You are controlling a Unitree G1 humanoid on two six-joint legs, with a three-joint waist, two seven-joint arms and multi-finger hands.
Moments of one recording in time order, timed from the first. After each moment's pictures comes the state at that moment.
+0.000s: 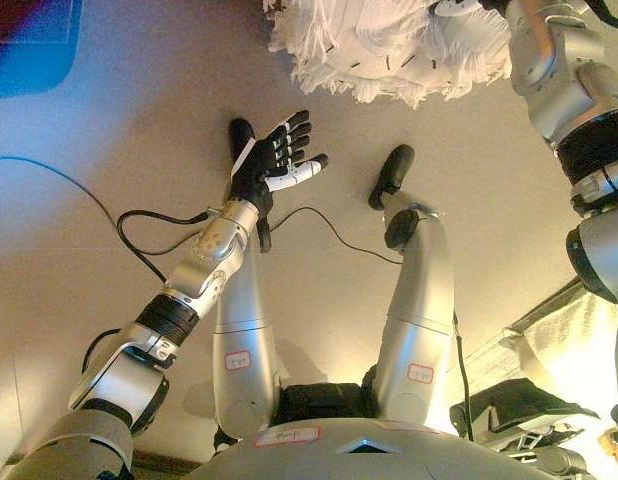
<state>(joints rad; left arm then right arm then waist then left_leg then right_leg) -0.46 0.48 -0.54 0.33 -0.65 -0.15 0.08 -1.33 -0.69 0.79 0.94 -0.32 -0.01 -0.20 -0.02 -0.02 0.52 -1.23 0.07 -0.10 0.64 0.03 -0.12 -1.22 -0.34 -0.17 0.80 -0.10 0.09</state>
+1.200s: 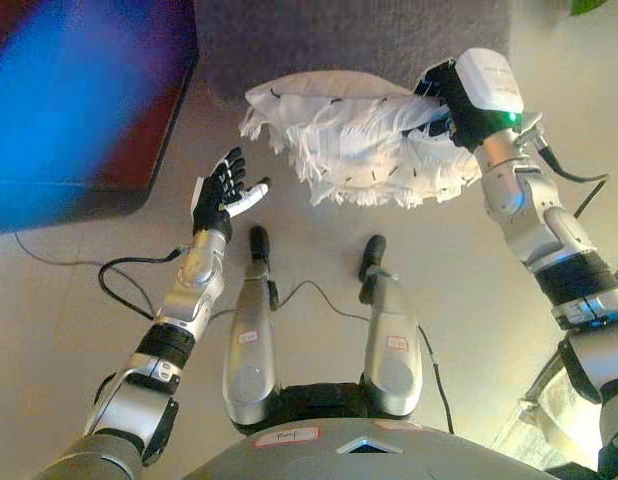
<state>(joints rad) -0.28 0.39 -0.28 0.47 -0.45 -0.15 0.20 -0.59 -0.75 0.38 0.27 -0.45 -0.01 -0.19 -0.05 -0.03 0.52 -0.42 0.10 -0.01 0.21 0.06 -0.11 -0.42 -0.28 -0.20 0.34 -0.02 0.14</state>
